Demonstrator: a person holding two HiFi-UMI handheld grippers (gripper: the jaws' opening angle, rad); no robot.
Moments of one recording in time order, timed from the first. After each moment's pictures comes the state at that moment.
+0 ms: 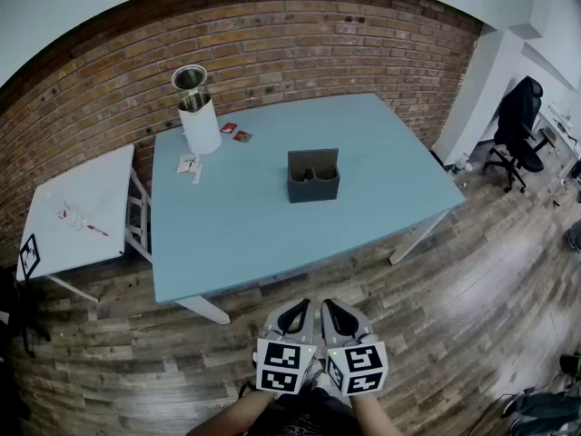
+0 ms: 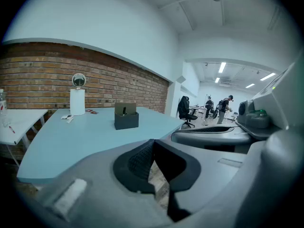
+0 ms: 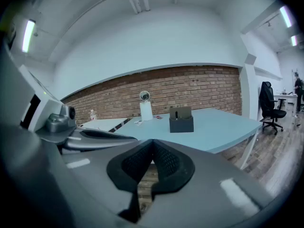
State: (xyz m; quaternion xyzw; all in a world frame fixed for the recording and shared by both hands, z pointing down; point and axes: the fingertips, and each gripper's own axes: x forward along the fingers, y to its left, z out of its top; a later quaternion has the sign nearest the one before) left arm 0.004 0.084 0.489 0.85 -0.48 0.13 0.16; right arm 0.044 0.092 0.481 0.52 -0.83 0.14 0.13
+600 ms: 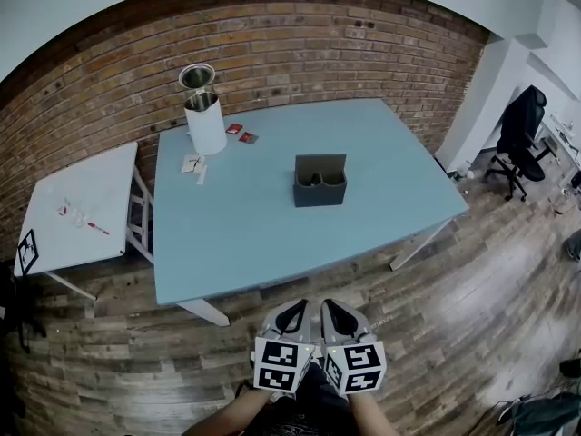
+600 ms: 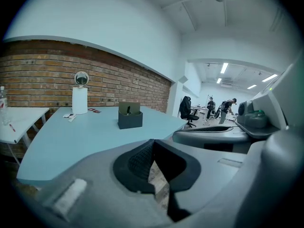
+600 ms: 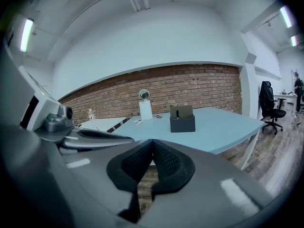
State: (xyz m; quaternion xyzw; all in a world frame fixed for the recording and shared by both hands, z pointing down) left arm -0.015 0.070 0.496 0.85 -0.49 0.13 0.17; right arm 0.031 0.076 0.490 0.53 -0.83 0.15 0.13
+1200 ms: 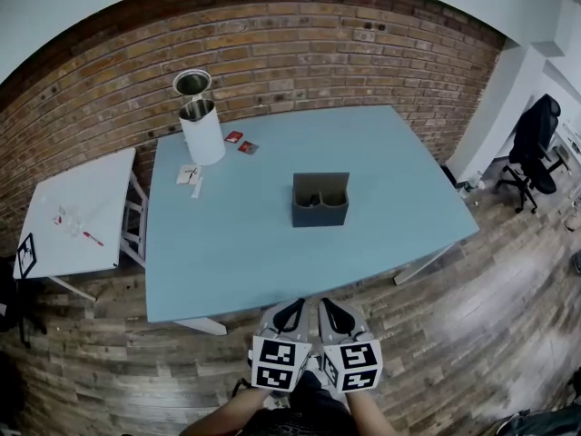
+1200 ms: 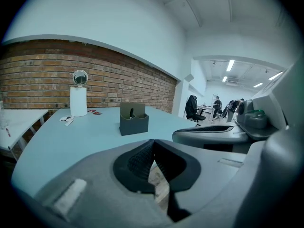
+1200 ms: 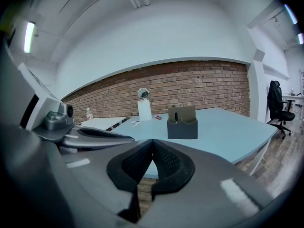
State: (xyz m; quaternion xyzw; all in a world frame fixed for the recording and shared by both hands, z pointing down) left arm -0.001 -0.009 0.501 0.83 -0.51 0.13 0.17; right arm 0.044 -0.006 0.495 0.50 -0.84 0.14 0.14
